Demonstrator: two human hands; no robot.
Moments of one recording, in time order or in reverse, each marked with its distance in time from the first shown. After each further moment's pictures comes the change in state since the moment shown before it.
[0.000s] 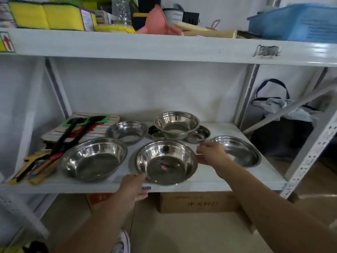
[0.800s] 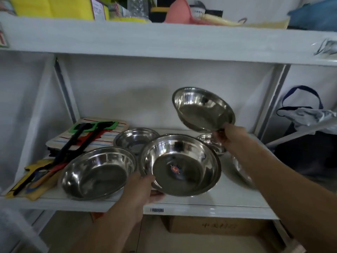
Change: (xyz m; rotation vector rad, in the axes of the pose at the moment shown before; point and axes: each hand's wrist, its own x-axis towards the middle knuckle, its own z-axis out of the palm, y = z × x) left_hand 0.036 0.040 -0.016 -0.138 -0.086 0.179; right_hand 0.120 -0.067 0.023 0.569 0.212 0.075
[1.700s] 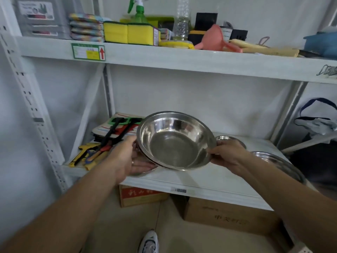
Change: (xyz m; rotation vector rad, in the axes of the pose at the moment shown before) left_hand -0.077 0.068 -0.117 0.011 0.020 0.043; right_hand -0.160 0.036 0.014 -0.489 -0.379 0.009
